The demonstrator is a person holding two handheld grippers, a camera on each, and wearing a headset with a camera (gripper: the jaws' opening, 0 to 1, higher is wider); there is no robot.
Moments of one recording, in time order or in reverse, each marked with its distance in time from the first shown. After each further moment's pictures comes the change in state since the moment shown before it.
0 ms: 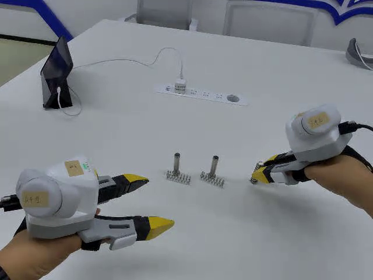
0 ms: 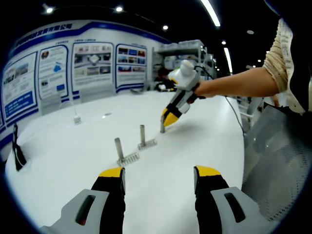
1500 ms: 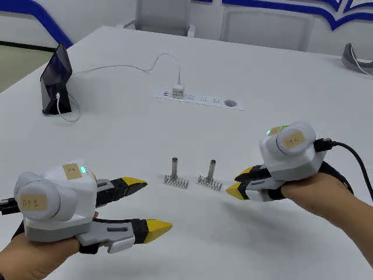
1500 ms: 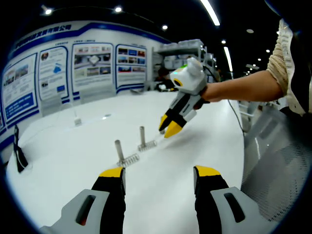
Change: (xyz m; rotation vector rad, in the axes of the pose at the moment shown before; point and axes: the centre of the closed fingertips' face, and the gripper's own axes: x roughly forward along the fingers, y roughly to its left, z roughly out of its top) left arm -0.002 -0.002 0.004 0.009 0.004 0.009; right arm 0.019 0.057 0.022 -0.099 -0.047 0.089
